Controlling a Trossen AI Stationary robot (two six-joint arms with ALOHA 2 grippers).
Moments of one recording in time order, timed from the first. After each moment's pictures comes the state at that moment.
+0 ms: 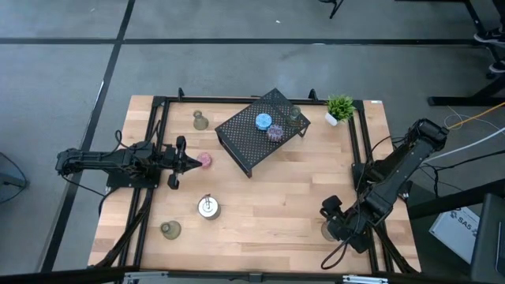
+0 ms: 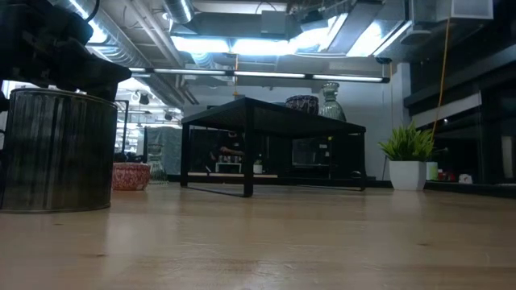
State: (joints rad) left arm 0.04 0.09 0.01 0.03 0.04 -0.08; right arm 0.89 1.34 0.92 -0.83 -0.03 0.34
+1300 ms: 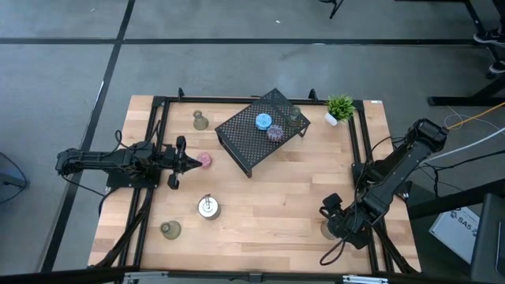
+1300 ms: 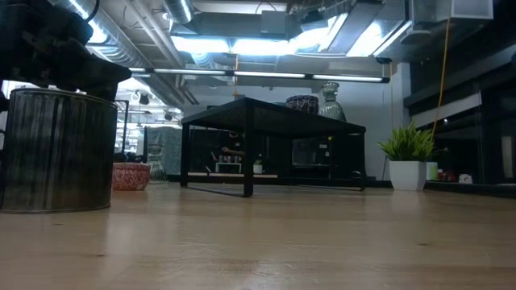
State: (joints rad) left arm 0.04 0.09 0.01 0.03 0.04 -0.08; right arm 0.89 1.35 0.83 -0.79 -0.02 0.34
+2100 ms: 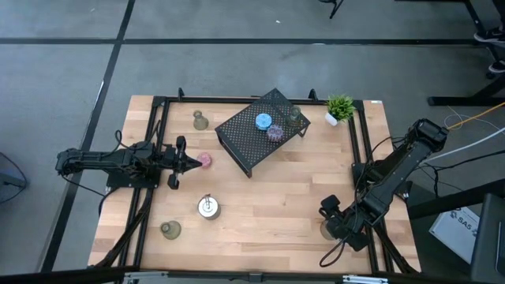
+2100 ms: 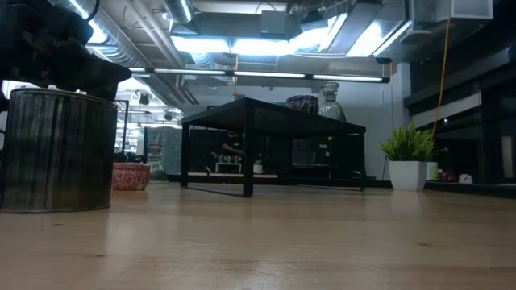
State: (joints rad) left arm 0.04 0.09 0.01 0.03 0.04 -0.08; right arm 0.89 1.35 0.83 -0.73 0.00 0.34
